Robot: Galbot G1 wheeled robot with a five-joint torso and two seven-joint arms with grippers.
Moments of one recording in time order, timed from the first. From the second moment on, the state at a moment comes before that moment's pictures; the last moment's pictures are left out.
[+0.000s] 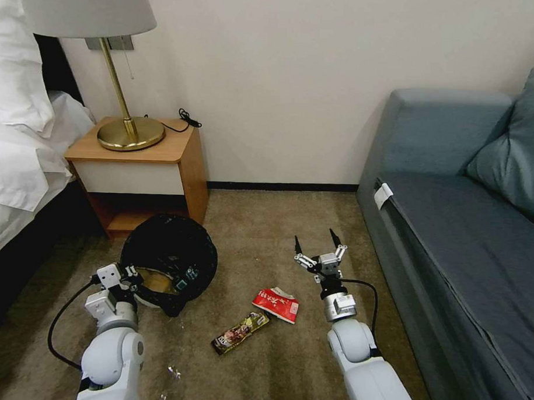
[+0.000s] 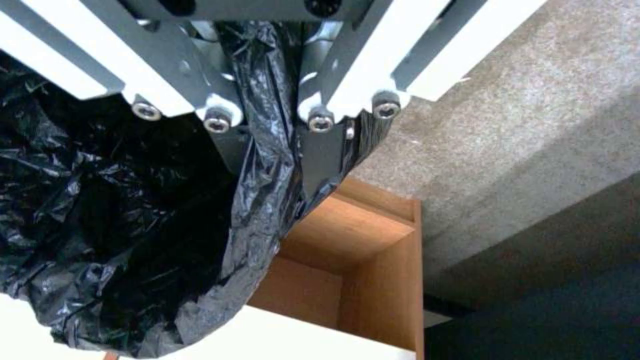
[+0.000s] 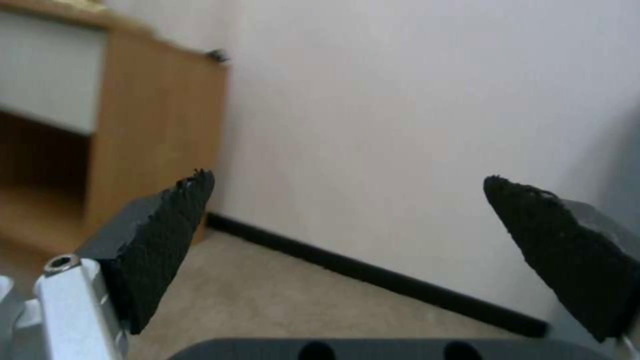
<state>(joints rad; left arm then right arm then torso) 1.33 -1.55 -0.74 -1.85 -0.25 0.20 -0.20 -1.06 1.38 0.24 1.39 -0.06 0.45 -0.03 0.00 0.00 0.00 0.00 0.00</state>
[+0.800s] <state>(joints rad) 1.30 -1.56 -0.74 -1.82 -0.22 0.21 -0.21 -0.75 1.29 0.05 0.96 -0.26 0.47 -0.63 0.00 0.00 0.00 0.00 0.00</state>
